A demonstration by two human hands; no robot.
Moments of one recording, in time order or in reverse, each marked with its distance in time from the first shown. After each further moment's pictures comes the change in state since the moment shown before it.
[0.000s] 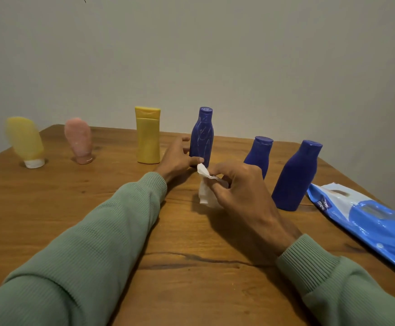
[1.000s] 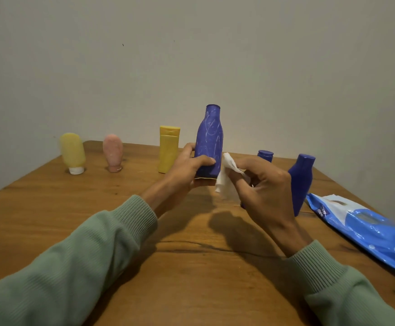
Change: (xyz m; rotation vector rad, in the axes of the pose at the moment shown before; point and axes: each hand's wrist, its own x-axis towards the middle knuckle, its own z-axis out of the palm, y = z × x) left_hand -0.115 0.070 -0.017 -0.363 -0.081 0.040; right_hand -0.019 -0.028 -0.028 0.128 0.349 -0.220
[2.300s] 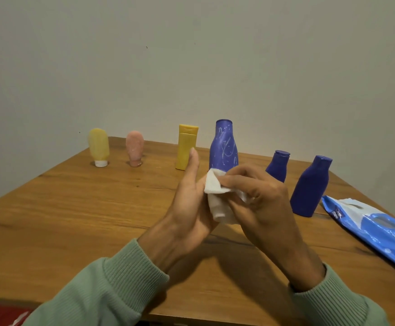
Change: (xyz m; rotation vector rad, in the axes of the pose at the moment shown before) left_hand -0.095 0.005 0.012 -0.566 -0.164 -0.173; right_hand -0.021 -0.061 0.002 0.087 -0.157 -0.090
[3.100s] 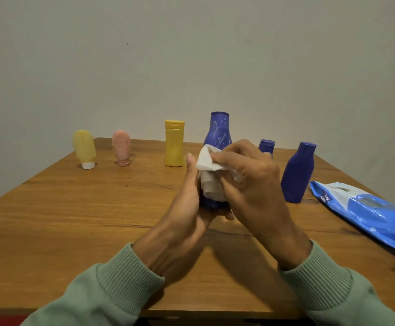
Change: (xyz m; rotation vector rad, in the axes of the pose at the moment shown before) left_hand 0.002 -0.021 0.008 0.105 0.134 0.124; right_hand 0.009 -0.010 -0.010 -0.179 0.079 0.030
